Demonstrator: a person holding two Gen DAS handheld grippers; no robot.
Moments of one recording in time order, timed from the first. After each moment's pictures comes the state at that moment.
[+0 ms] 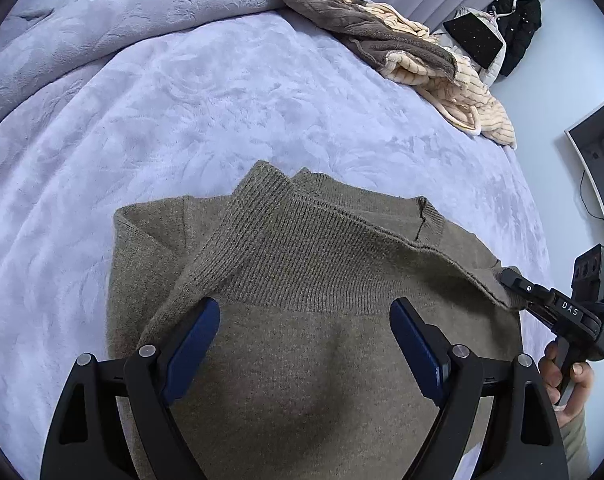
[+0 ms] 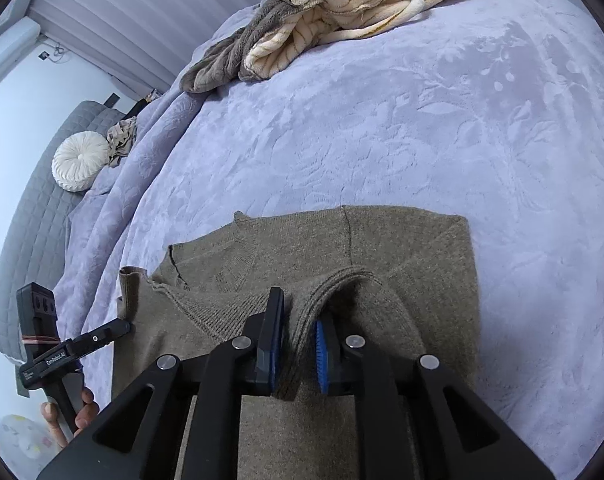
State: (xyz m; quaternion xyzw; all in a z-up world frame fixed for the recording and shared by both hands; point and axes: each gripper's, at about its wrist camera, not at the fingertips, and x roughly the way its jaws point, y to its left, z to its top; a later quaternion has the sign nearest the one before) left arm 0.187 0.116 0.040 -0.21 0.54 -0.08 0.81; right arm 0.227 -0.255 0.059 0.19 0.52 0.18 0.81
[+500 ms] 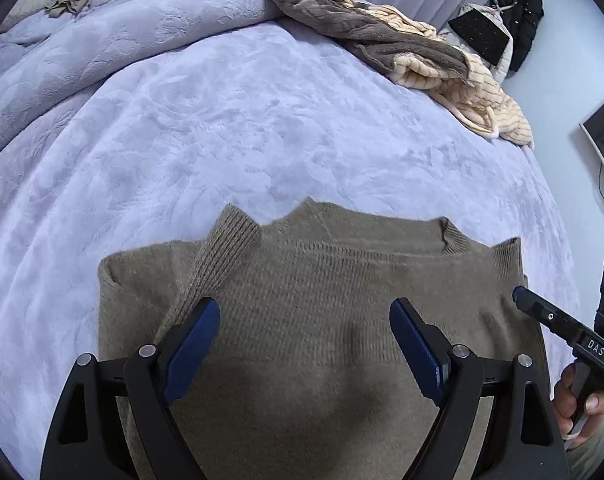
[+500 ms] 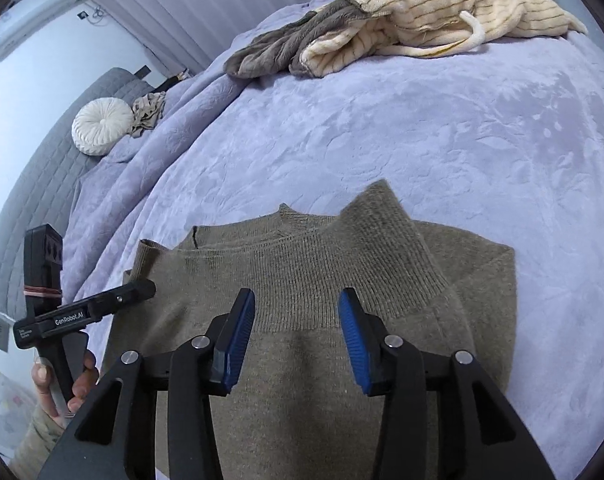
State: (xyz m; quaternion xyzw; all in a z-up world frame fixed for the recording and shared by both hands) left arm 0.219 0.108 0.029 -0.17 0.53 -0.05 0.83; right arm 0.236 -0.211 0.057 0.12 0.51 0.22 0.83
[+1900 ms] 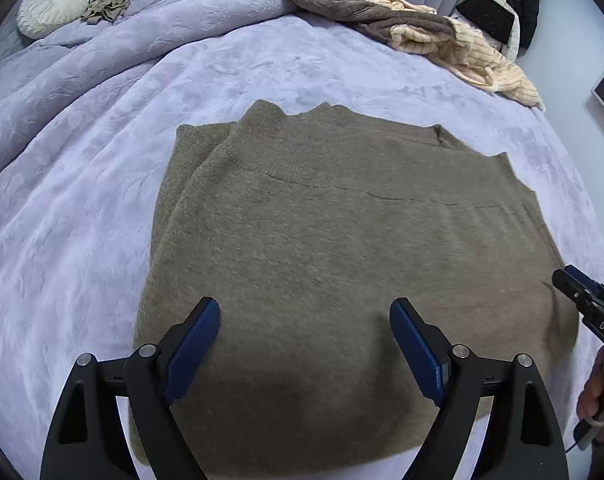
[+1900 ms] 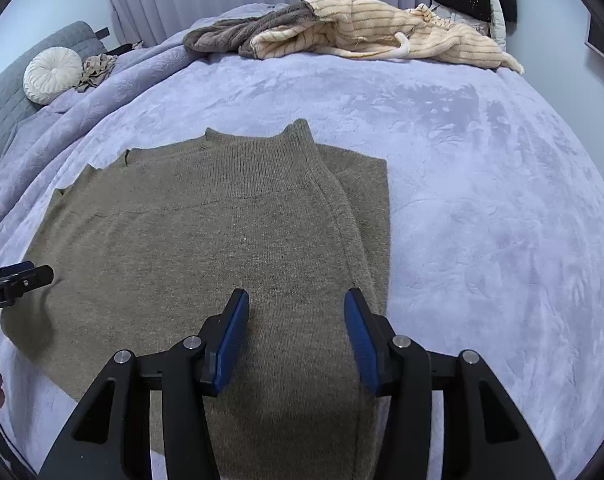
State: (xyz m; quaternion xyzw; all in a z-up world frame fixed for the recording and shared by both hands) left arm 0.084 0.079 0.036 -0.11 0.53 0.00 0.84; right arm 0.115 -0.244 0.069 -0.03 0.48 0.10 0.87
